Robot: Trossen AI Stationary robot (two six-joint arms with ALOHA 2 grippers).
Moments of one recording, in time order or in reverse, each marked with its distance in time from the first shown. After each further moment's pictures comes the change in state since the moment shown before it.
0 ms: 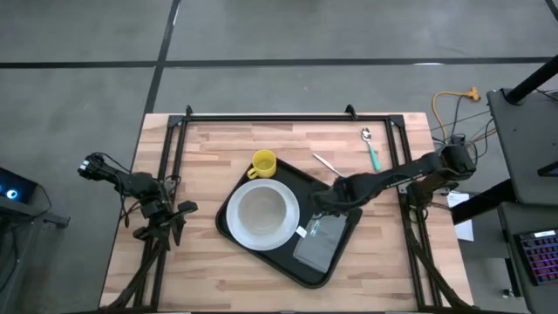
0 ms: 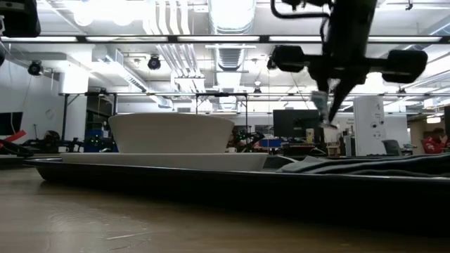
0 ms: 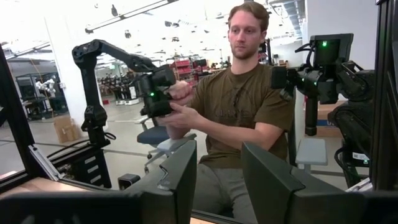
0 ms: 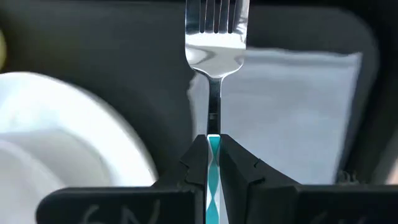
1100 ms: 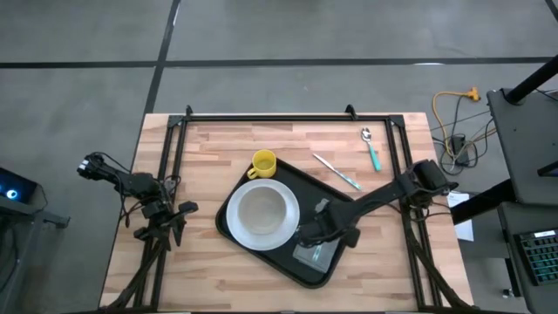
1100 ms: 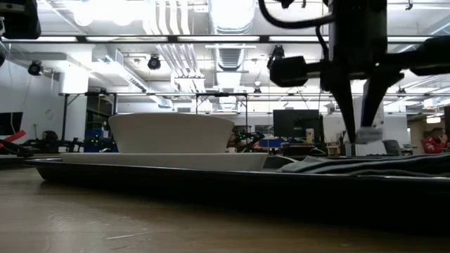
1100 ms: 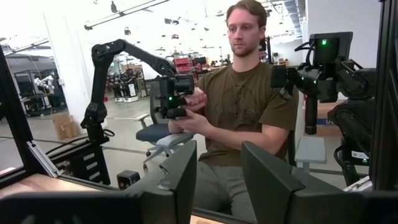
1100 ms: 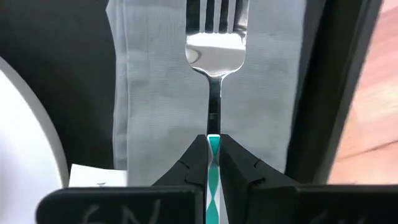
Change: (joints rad) left arm 0.000 0.015 0.000 0.000 0.000 0.000; right arm 0.161 0.296 0.247 -0.208 -0.071 0.126
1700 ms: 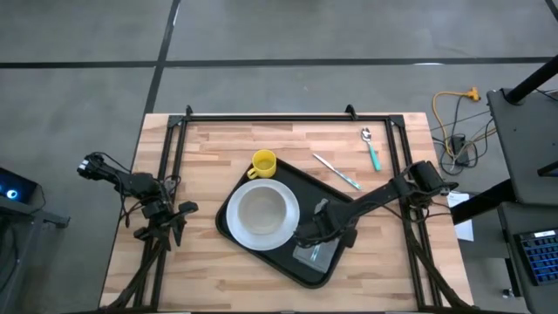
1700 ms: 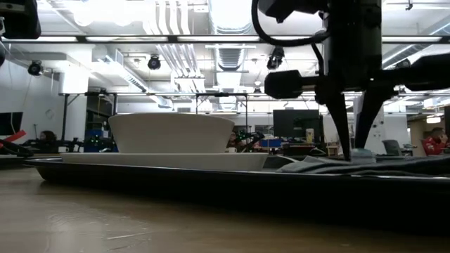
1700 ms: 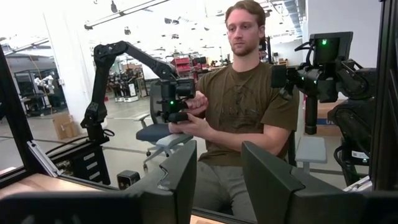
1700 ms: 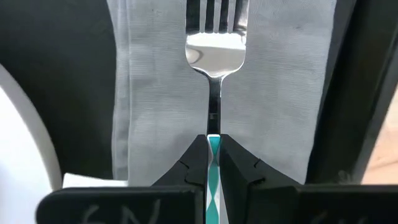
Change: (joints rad) left arm 0.000 0.000 0.000 0.000 0.000 0.000; right arm -0.007 0.033 -0.021 0.063 0.002 -0.019
